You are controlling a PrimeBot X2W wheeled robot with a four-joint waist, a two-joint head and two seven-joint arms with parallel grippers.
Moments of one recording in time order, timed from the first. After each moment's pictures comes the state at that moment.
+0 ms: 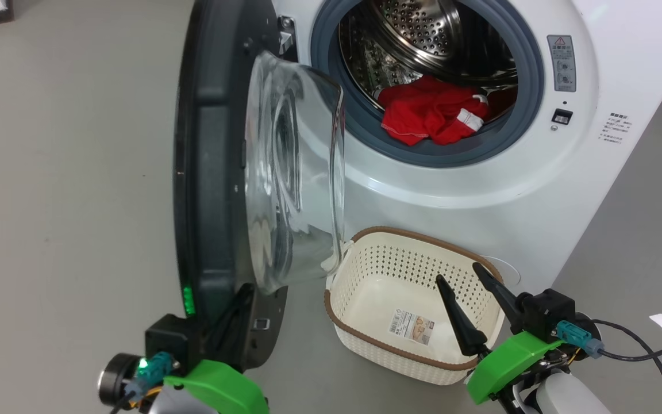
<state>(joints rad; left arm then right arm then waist) -0.15 0.15 -0.36 -0.01 -0.34 0.17 0.10 -0.22 -0.06 0.24 0.49 0.34 0.13 -0.25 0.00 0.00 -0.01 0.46</state>
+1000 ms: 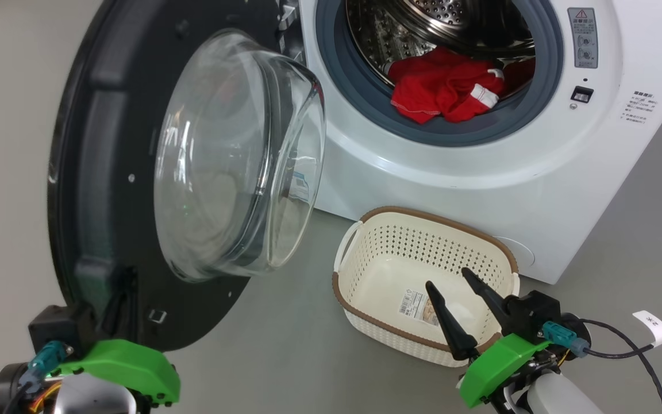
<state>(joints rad) -0.15 0.24 -0.17 0.02 -0.37 0.28 0.07 -0.24 -0.06 0.29 0.53 0.34 0.13 -0.25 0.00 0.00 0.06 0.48</state>
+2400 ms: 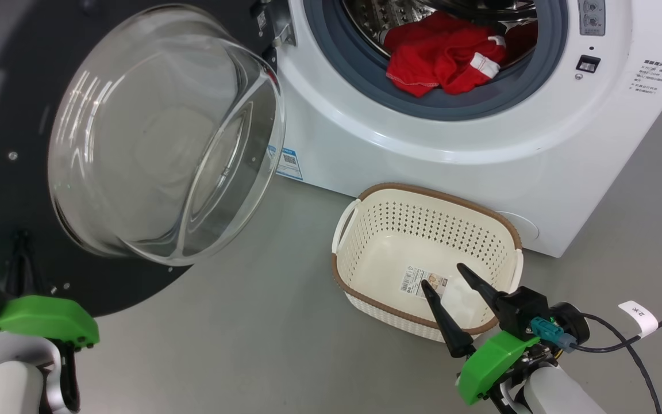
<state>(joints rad) -0.38 0.29 -0.05 0.46 -0.43 0.24 -0.20 -0.28 -0.06 0.30 0.56 0.25 0.13 -0.25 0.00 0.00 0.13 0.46</state>
